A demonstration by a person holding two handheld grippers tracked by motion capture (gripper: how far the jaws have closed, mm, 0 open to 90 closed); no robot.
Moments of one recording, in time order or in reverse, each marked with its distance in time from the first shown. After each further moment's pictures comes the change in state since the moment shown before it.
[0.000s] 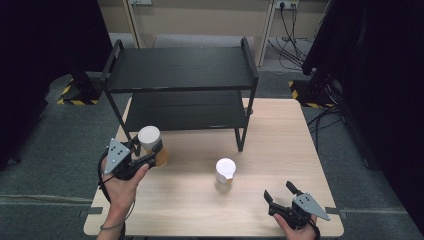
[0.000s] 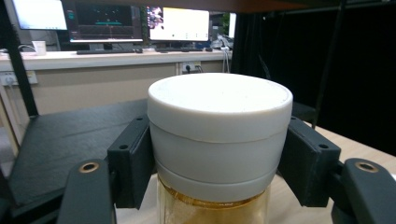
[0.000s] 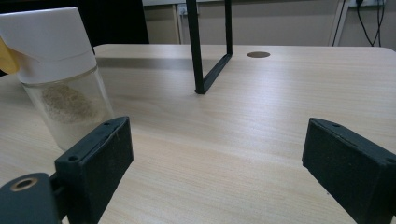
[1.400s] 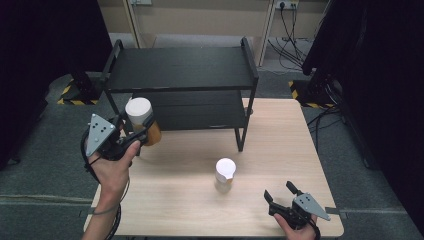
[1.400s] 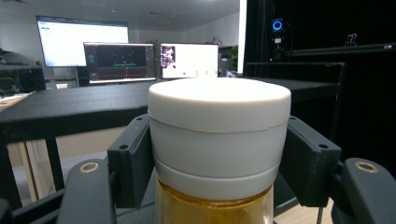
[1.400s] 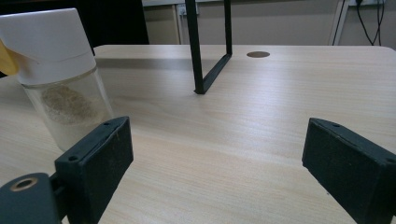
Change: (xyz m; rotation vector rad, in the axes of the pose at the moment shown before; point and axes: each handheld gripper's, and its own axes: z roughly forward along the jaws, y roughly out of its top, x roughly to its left) left arm -0.006 0.069 0.002 -0.135 0.044 0.028; right arm -0.001 0.000 0.000 -0.001 0.000 0.005
